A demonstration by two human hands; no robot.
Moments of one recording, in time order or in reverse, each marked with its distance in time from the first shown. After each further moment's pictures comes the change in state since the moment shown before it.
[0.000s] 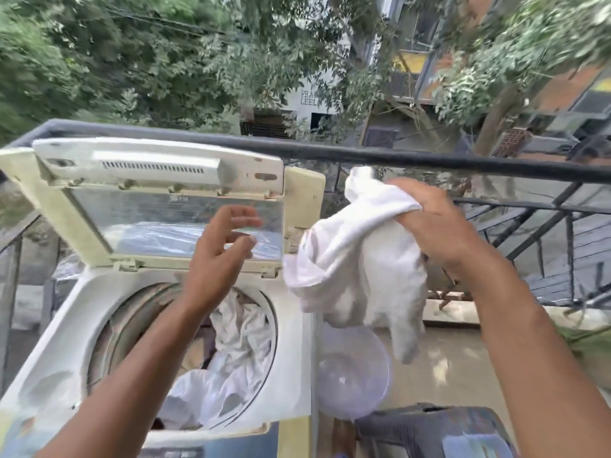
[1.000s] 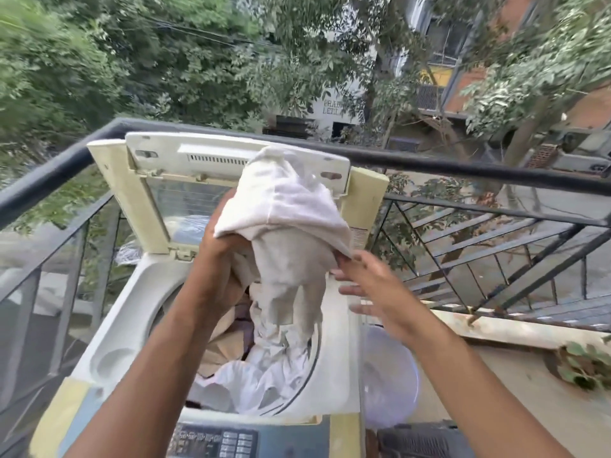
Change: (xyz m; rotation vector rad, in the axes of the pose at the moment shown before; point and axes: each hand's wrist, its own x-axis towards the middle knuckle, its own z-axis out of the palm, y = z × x) left_hand -0.022 -0.006 -0.078 -0.727 -0.029 -0.044; right_hand -0.033 0.001 0.162 0.407 -0.234 0.467
